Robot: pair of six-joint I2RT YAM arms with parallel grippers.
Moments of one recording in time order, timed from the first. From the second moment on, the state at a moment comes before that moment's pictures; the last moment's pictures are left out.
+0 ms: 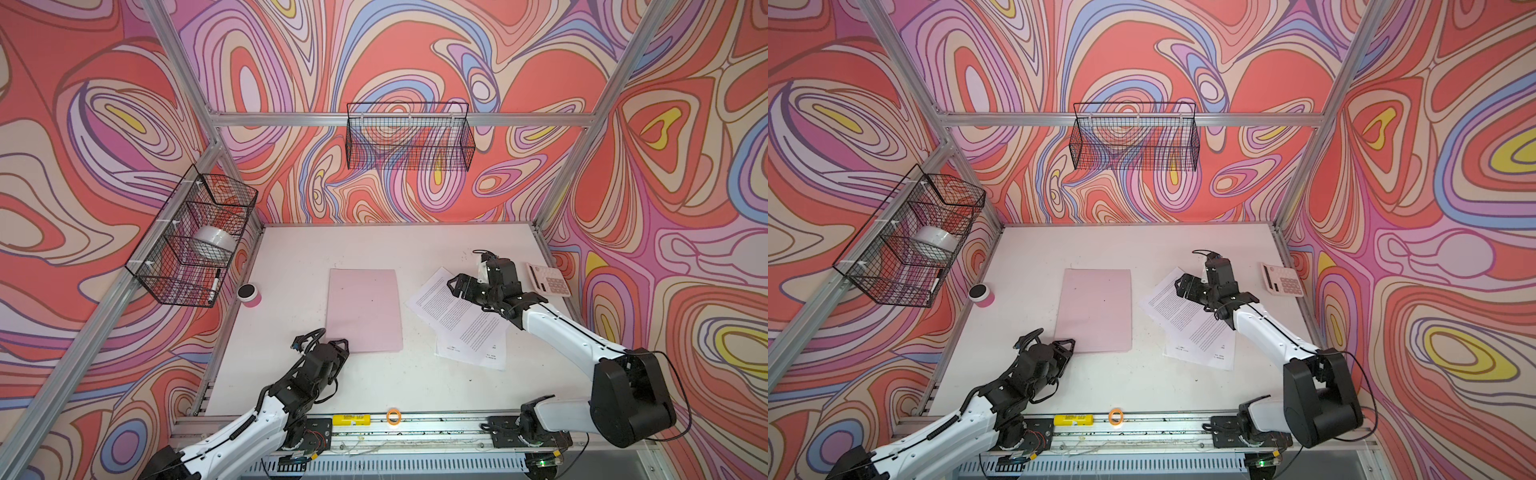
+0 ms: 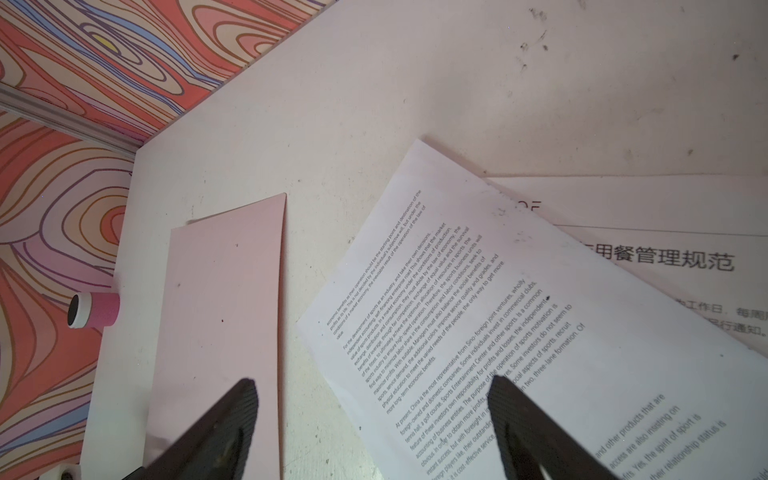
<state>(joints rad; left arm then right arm) -0.64 0.70 0.06 -0.02 -0.25 -1.49 0.28 1.36 0.83 -0.19 -0.19 0.58</state>
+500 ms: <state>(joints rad) -0.65 0.86 0.01 0.26 -0.33 -1.47 0.28 1.38 0.83 -0.19 -0.20 0.56</state>
